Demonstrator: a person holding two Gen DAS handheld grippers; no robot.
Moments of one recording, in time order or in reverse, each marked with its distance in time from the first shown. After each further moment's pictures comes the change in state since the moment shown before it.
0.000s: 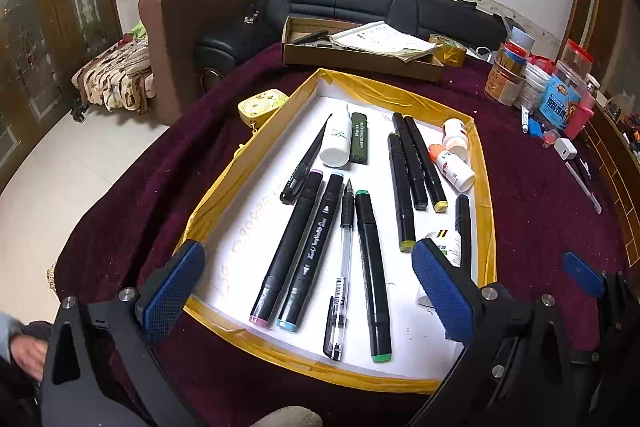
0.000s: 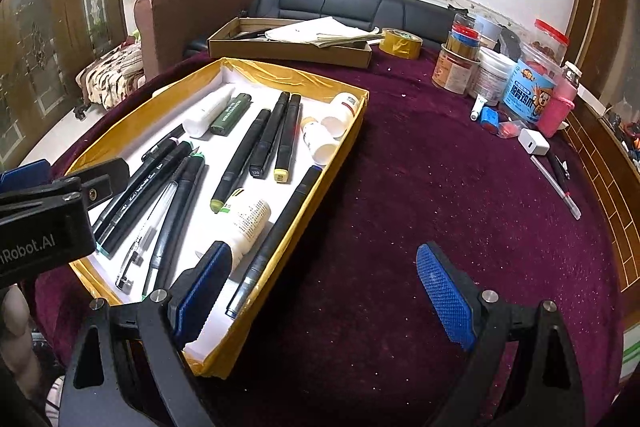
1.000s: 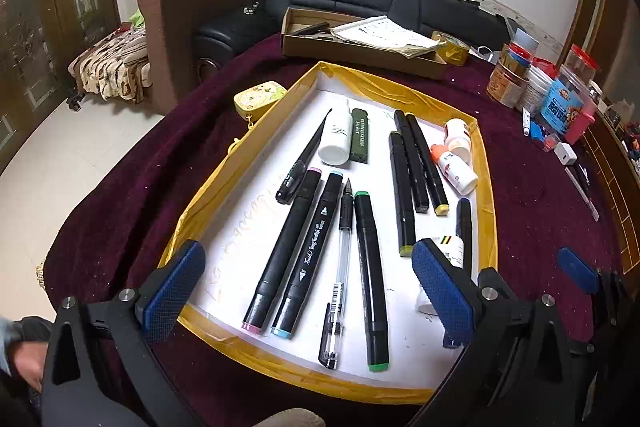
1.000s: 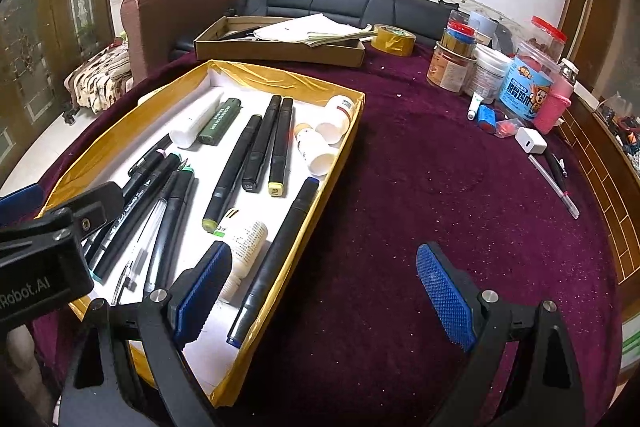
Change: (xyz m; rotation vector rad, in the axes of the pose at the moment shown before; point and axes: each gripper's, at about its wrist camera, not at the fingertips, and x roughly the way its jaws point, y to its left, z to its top) left arm 0.012 0.003 0.006 -0.025 0.029 -0.017; right arm 0.011 0.003 0.013 0.030 0.019 -0.029
